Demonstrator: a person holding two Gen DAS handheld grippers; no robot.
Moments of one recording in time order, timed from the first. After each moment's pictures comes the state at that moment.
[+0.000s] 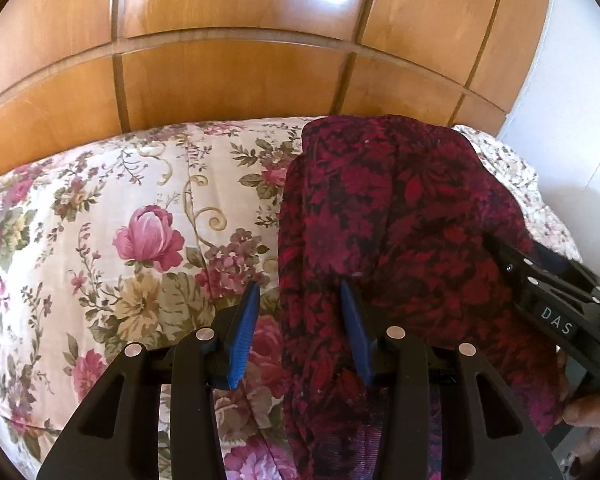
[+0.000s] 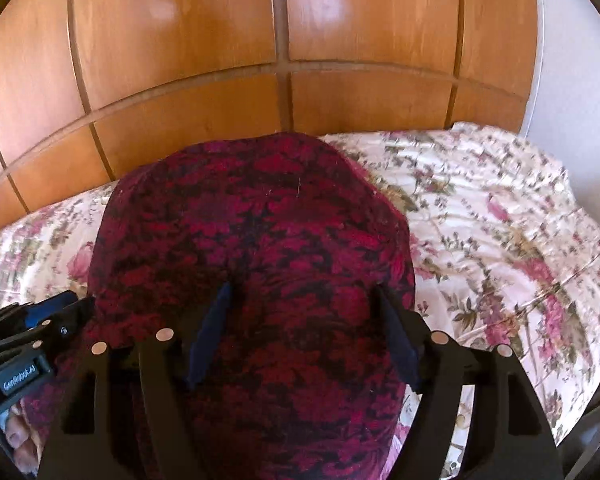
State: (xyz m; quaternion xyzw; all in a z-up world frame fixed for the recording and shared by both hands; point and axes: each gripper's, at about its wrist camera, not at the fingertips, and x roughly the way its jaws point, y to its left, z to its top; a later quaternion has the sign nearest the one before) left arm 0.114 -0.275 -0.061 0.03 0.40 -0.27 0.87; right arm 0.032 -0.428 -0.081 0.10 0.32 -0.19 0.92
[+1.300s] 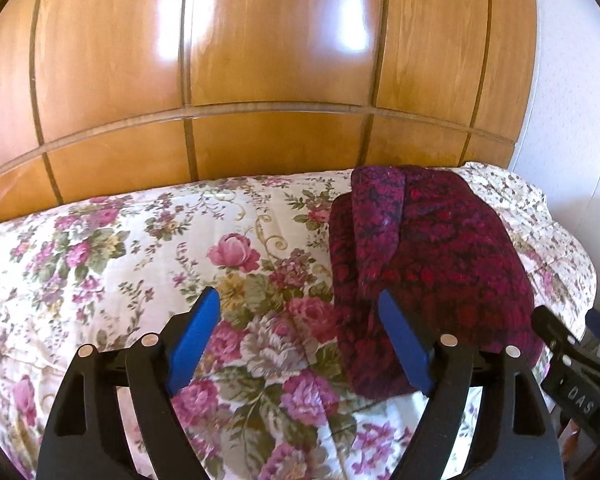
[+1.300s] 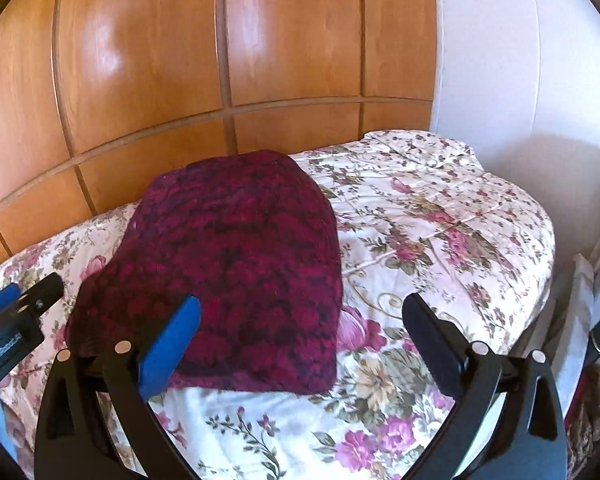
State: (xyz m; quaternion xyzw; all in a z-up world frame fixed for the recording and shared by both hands) left arm 0.030 -0.214 -0.005 0.05 0.31 -0.21 0.92; right arm -0.096 -0.349 -0.044 0.13 0.26 -0.32 0.90
